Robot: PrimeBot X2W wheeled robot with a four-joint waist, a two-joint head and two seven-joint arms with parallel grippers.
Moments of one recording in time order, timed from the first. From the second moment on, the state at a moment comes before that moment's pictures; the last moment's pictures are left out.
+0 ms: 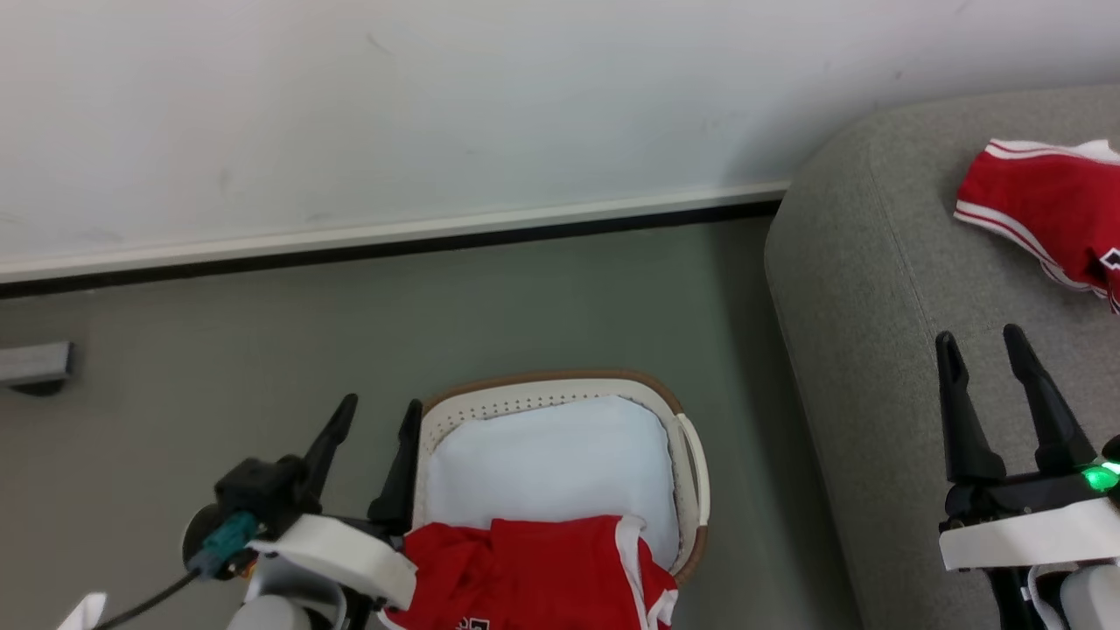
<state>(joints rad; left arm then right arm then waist) -0.21 0.11 -0.13 0.25 -0.24 -0.12 -0.21 -0.23 -0.21 0.14 0.15 0.48 0.13 -0.26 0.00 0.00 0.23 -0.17</state>
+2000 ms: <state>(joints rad) -0.88 0.52 -0.95 0.77 -0.54 -0.13 0.78 -0.35 -0.05 0.06 -0.01 0.54 0.13 -0.26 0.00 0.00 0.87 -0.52</state>
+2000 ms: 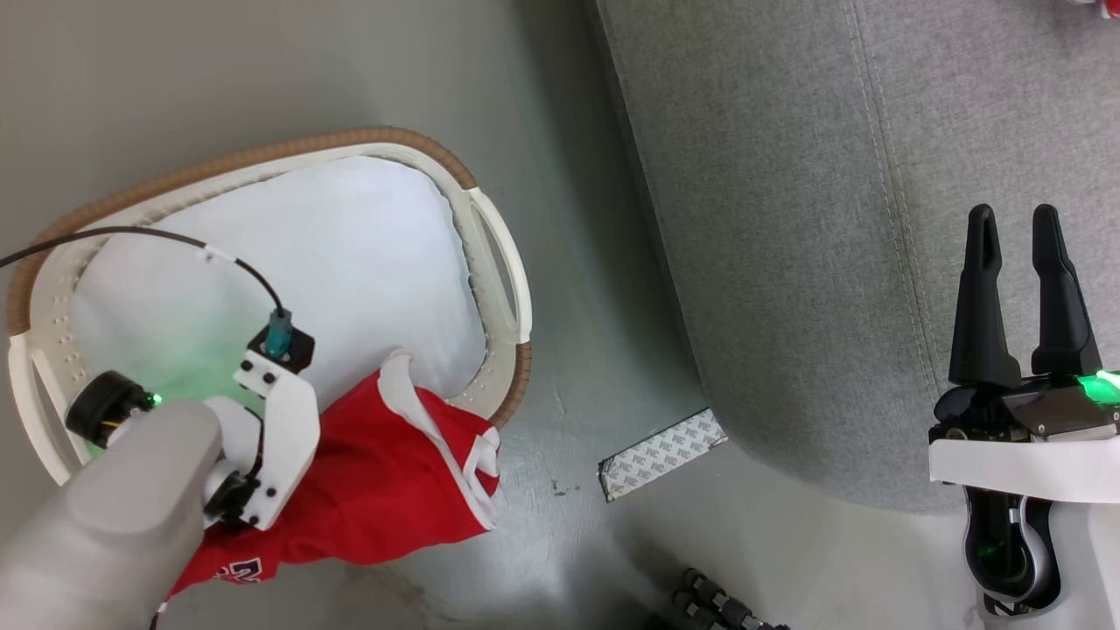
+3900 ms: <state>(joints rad) -0.77 0.19 -0.95 0.72 -0.77 -0.13 -0.04 -0.22 -0.20 0.10 0.16 0.46 0.13 -0.26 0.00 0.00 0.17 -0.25</state>
